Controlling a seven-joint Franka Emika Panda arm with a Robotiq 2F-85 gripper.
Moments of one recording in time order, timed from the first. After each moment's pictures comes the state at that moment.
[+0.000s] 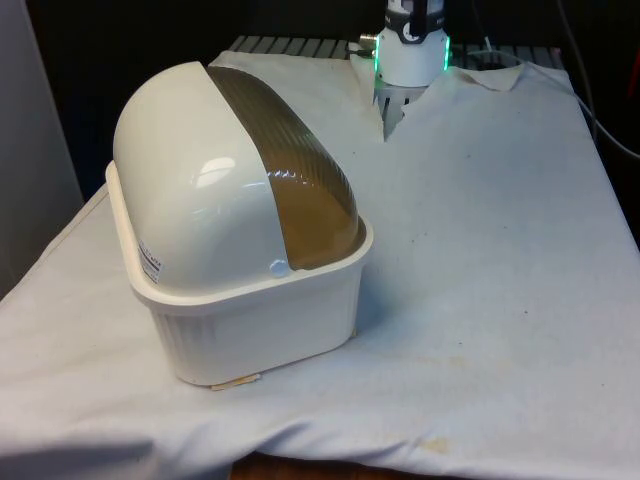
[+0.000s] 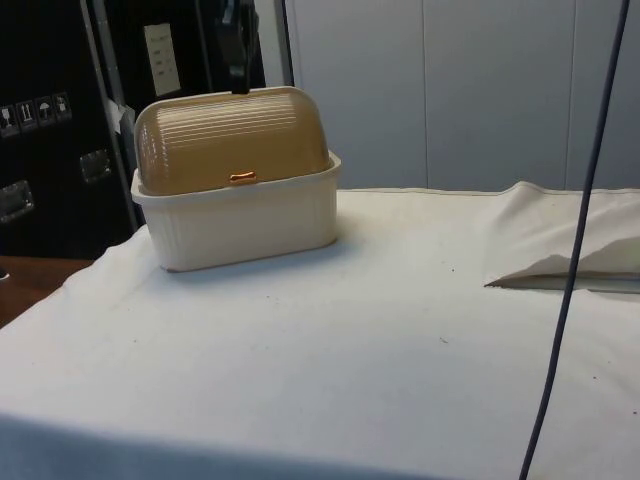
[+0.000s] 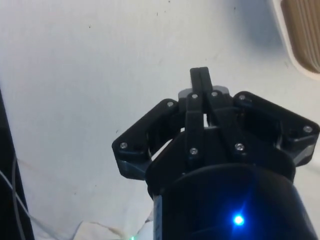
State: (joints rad) arm 0.06 0.01 -0.04 -2.03 -0.01 2.19 -0.18
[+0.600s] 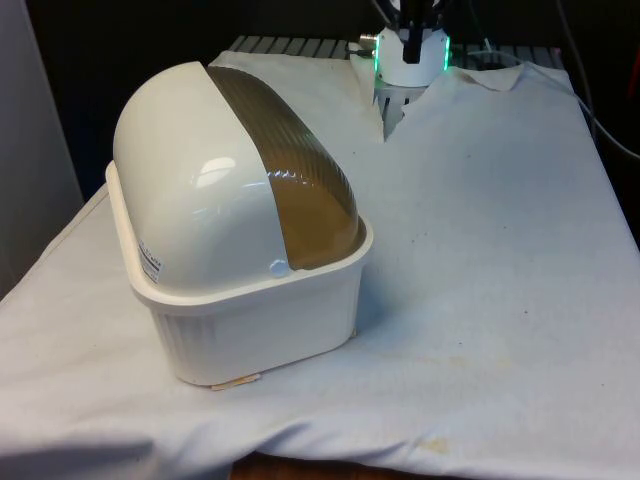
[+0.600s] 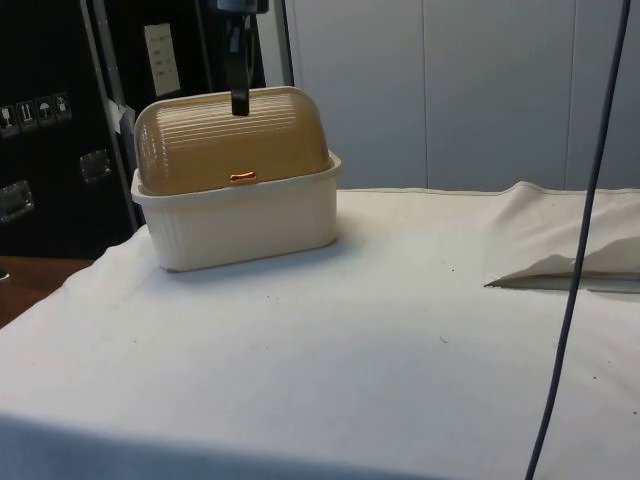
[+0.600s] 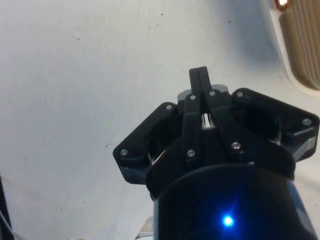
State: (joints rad) arm 0.06 0.05 -0.04 -2.07 -0.04 2.29 -0.29
